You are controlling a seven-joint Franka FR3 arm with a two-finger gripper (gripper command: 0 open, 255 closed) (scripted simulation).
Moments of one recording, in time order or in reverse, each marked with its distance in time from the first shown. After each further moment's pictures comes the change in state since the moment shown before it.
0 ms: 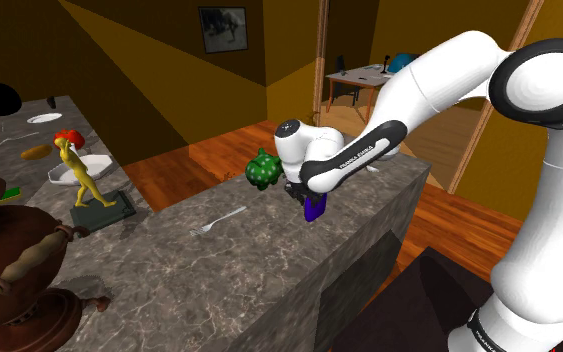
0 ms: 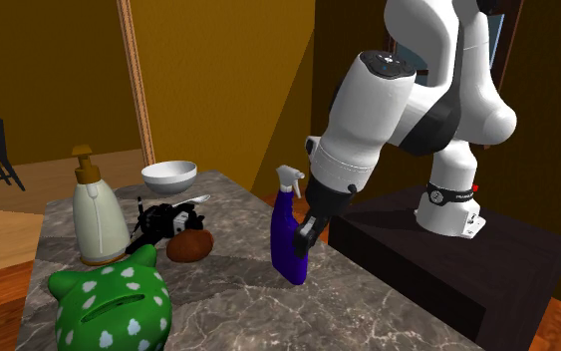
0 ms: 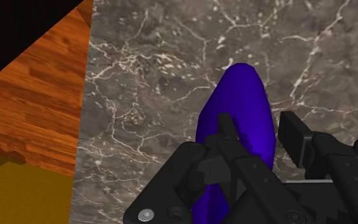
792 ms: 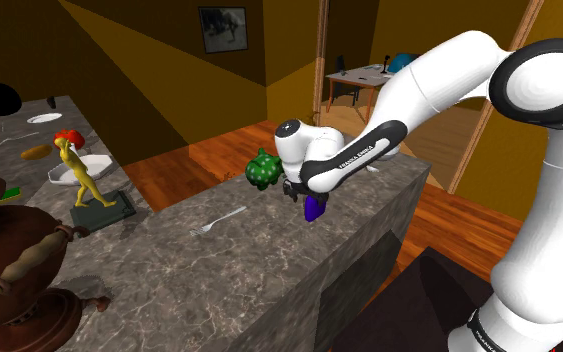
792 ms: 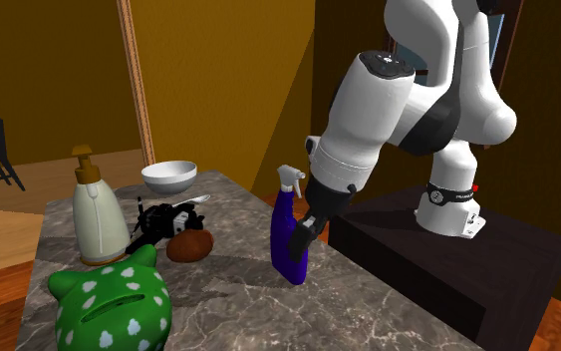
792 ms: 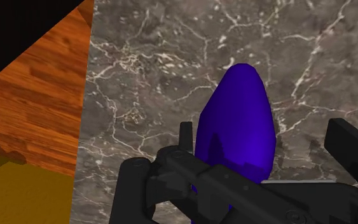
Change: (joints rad) arm -0.001 -0.001 0.000 -0.001 0.001 -0.001 -0.002
